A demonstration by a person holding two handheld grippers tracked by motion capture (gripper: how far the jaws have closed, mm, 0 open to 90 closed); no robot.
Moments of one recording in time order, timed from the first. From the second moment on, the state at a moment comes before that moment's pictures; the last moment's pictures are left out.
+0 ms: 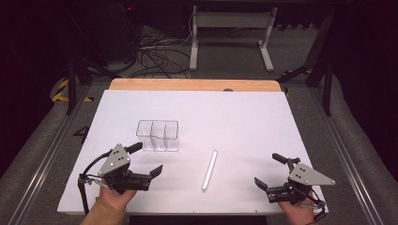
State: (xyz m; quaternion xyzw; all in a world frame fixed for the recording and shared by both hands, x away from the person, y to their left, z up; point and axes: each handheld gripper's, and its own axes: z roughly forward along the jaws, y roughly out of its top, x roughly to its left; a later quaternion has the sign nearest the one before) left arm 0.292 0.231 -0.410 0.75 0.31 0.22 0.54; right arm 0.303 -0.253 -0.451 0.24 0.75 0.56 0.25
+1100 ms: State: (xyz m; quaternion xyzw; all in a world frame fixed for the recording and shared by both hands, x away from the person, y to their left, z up) left arm 0.323 0.156 -0.392 0.78 0.32 0.15 0.52; right arm 0.304 -0.251 -0.454 0.24 0.76 0.56 0.25
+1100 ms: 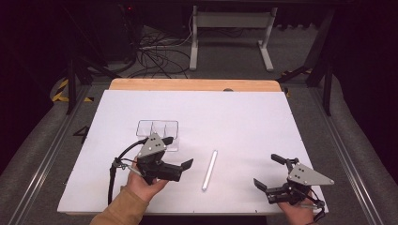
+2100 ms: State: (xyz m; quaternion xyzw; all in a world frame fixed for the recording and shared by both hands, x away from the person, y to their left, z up) left arm 0.349 0.121 -0.379 0.81 0.40 0.04 0.42; right arm 0.305 -0.252 -0.453 0.24 0.75 0.56 0.24
